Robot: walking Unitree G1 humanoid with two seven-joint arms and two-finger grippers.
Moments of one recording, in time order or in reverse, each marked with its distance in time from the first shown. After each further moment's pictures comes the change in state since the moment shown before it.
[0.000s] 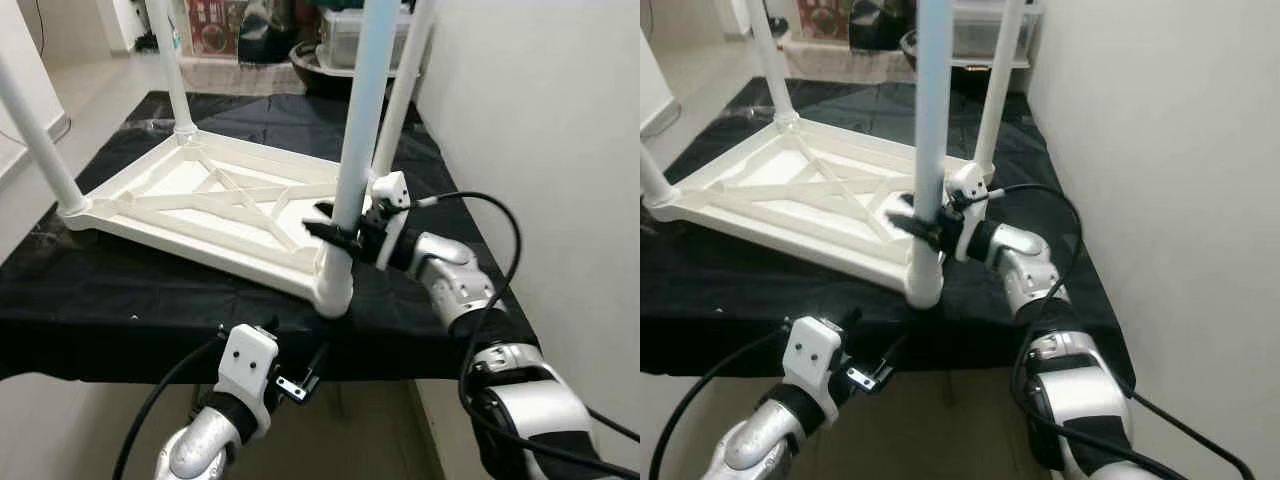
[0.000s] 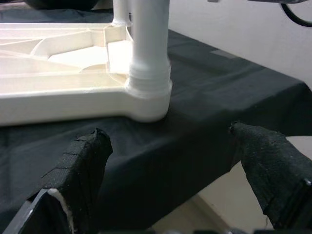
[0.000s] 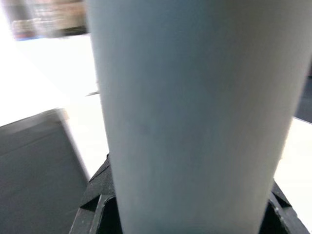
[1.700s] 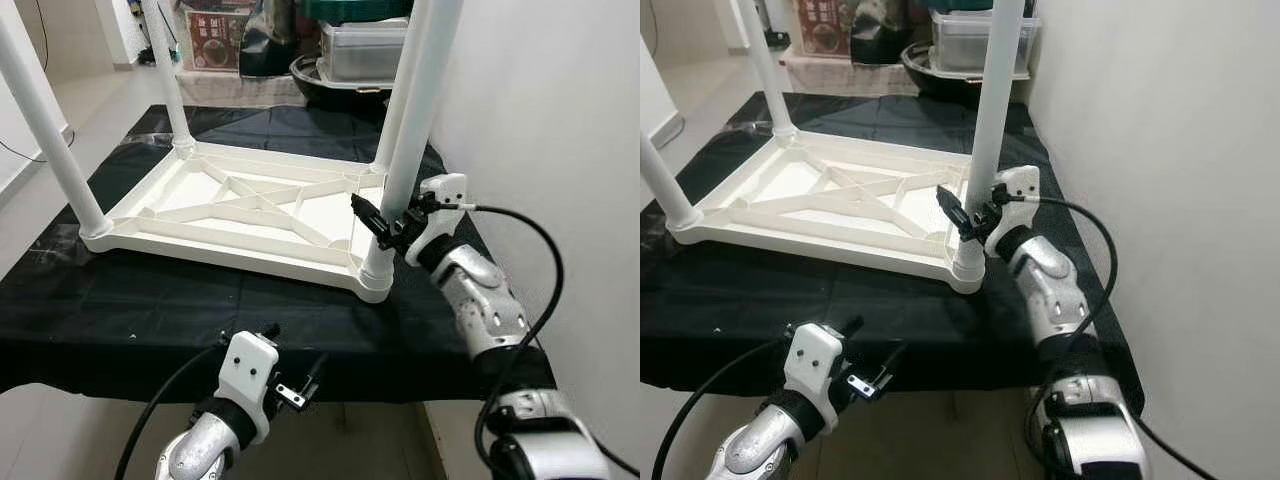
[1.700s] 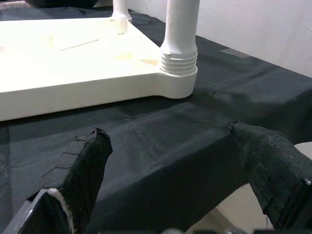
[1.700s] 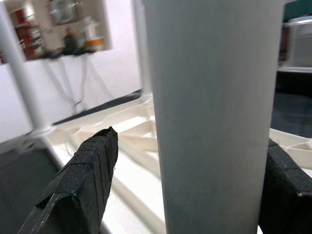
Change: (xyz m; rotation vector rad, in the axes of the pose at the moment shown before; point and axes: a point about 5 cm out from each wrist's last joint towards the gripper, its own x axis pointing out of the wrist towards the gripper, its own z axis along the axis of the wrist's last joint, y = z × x) left arm 0.003 0.004 0.000 0.007 -0.009 0.003; right arm -0.028 -0.015 0.021 0.003 -0.063 0.091
